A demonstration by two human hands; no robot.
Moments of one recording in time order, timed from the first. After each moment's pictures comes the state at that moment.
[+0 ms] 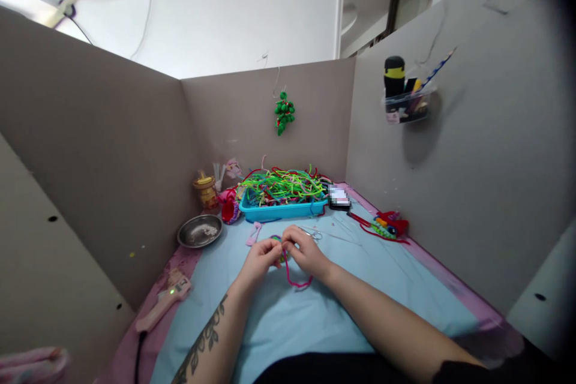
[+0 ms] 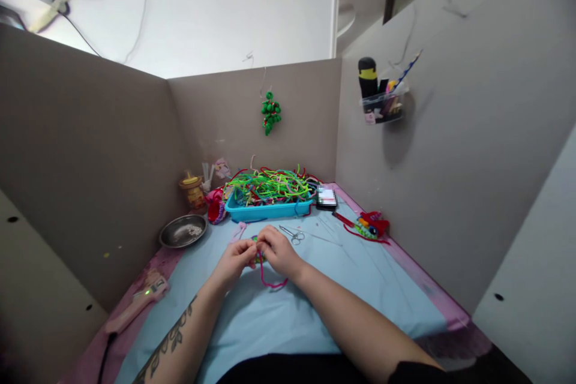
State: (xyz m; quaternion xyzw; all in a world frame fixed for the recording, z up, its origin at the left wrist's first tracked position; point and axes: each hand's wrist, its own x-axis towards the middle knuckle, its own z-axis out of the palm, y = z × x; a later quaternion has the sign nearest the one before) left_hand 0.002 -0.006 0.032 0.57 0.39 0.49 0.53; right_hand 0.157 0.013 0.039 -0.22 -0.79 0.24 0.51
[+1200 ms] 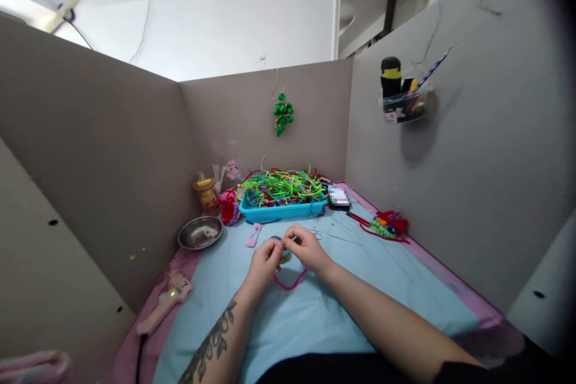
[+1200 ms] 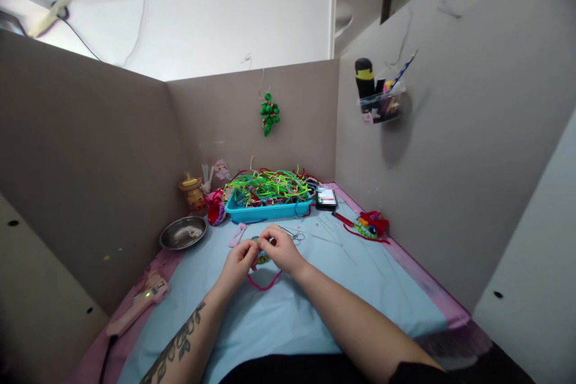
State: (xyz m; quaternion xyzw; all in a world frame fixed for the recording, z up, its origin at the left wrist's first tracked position) left_hand 0.013 -0.010 0.031 0.61 0.45 0.51 0.40; right_hand 0.155 0.020 0.037 -0.30 -0.73 0.32 0.53
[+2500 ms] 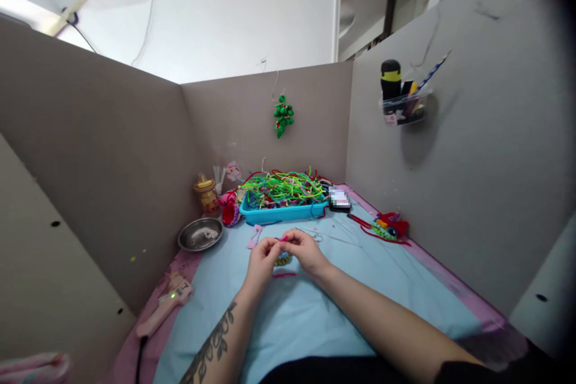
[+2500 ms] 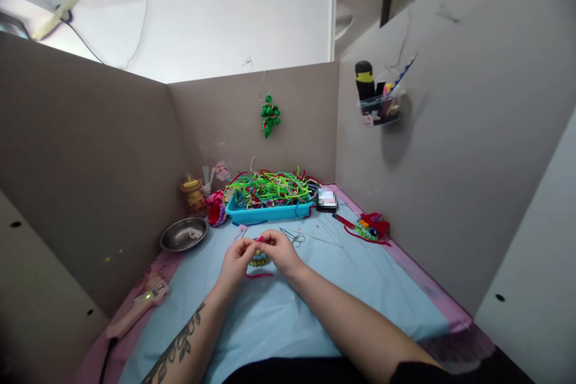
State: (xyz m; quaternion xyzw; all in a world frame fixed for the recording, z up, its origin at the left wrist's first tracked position) left_hand 0.014 -0.005 0.030 0.55 0.44 0.57 0.41; right_hand 0.139 0.024 0.023 -0.26 -0.55 0.56 0.56
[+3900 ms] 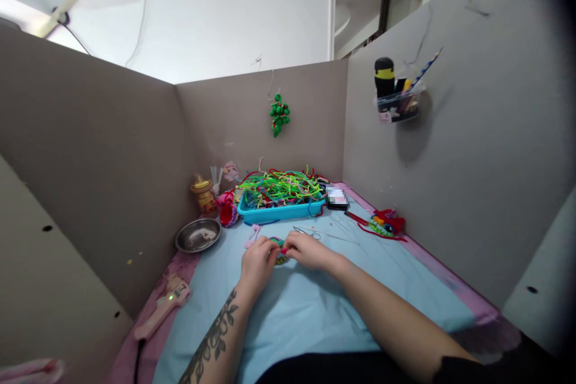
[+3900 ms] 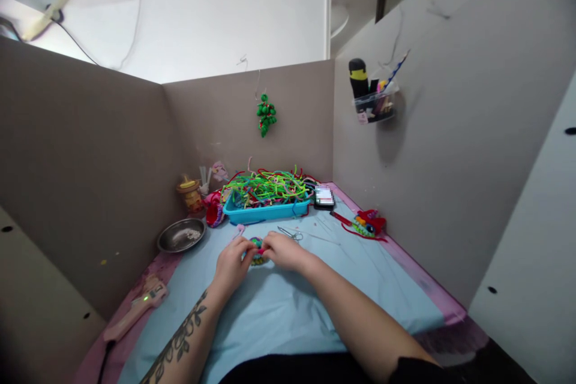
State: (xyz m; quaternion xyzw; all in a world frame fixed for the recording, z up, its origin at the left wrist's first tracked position) left_hand -0.002 -0.012 0.036 0.78 0.51 0.36 0.00; right_hand 0.173 0.035 0.035 -0.37 -0.87 0.18 0.27
